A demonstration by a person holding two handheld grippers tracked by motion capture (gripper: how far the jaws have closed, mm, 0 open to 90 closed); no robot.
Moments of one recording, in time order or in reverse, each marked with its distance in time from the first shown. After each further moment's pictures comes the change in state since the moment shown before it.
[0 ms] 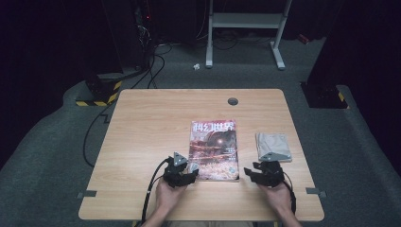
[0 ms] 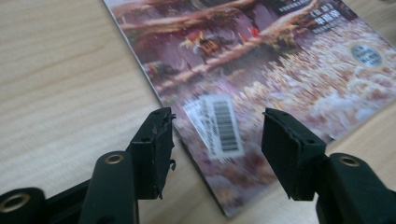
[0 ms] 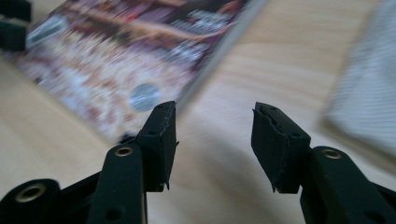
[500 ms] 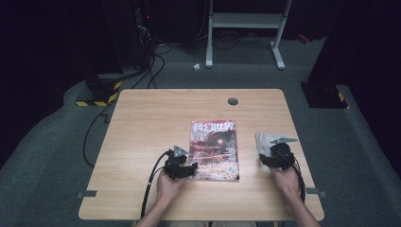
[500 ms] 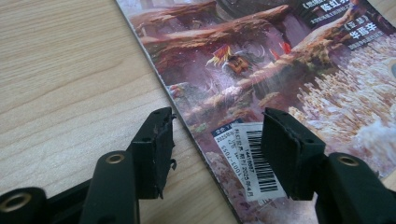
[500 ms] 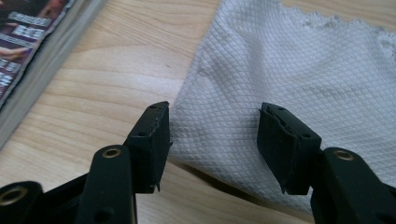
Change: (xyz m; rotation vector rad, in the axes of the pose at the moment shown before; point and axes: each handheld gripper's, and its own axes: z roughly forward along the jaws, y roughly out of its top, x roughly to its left) left arm 0.015 0.011 0.017 0.016 0.005 -0.022; right arm -0.065 0.021 0.018 0.117 -0.229 0.097
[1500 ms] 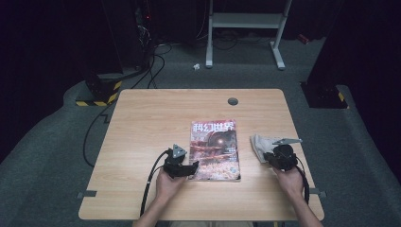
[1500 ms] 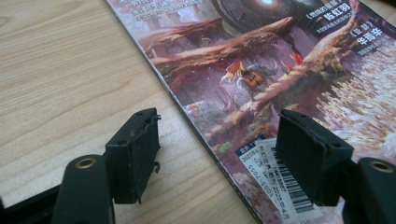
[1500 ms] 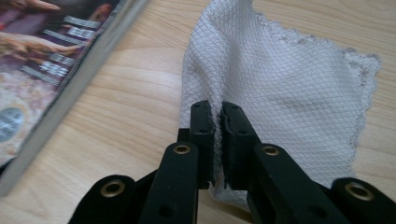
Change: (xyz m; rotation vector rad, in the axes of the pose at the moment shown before) left arm 0.010 -0.003 0.008 -0.072 -0.014 0.052; right arm -0.002 -0.003 -0.015 -0.035 0.098 -0.043
